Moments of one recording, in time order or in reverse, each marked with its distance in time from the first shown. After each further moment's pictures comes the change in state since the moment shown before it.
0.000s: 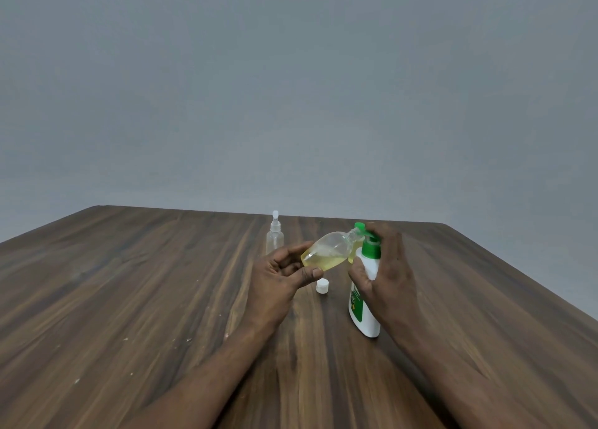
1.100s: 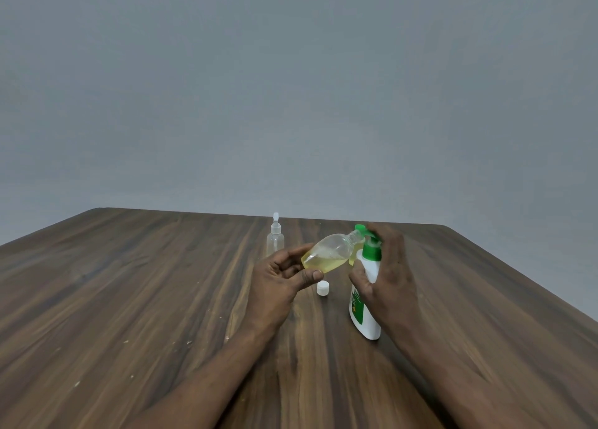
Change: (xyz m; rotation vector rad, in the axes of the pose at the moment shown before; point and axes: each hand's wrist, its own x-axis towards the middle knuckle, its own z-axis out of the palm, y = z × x) left_hand -0.001 0.001 0.000 -0.002 0.002 -0.001; right_hand 0.000 -0.001 0.000 0.011 -0.002 0.007
